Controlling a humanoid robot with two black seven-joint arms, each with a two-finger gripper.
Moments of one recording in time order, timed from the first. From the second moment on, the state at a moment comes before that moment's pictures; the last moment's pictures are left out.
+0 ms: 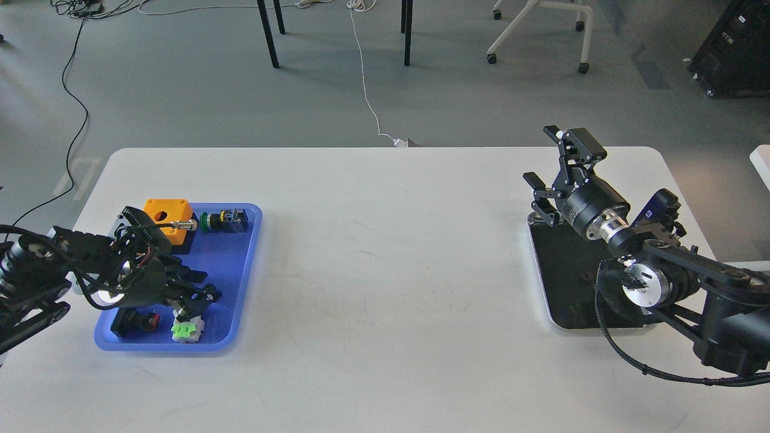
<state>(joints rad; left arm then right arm) -0.72 0.79 -0.29 -1.10 2.18 -0.33 -0.49 0.73 -0.51 0.28 1.04 -0.09 0.04 0.49</state>
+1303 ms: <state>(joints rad) -0.96 0.62 -0.29 -1.22 2.18 -0.43 -0.49 0.73 -0.52 0.28 1.03 -0.09 0.04 0.49</state>
